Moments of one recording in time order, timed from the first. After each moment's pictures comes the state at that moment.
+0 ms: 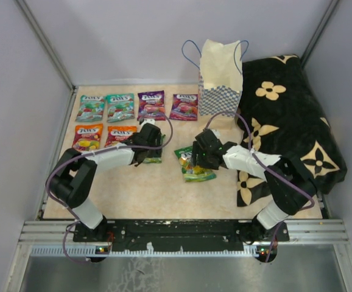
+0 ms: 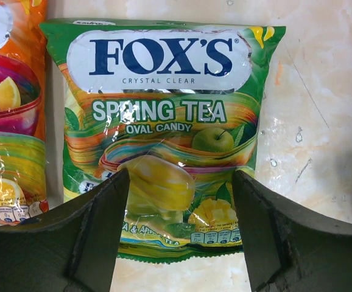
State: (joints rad) left arm -0.62 1.66 0.90 -0.13 -0.40 -0.43; right arm 0.67 1.54 0.86 -0.33 0.10 0.70
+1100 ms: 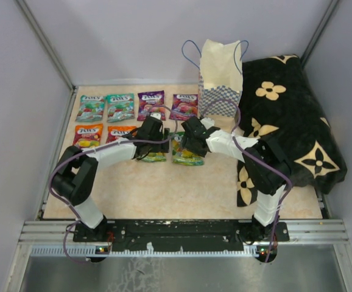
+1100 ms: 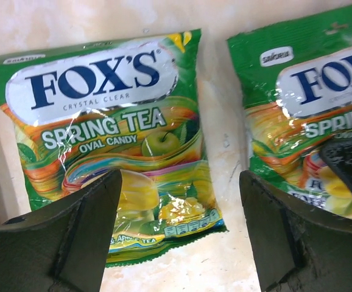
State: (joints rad) left arm -0.61 1.70 1.00 -0.14 -0.23 -0.42; right arm 0.67 1.83 1.19 -0.38 0.25 0.98
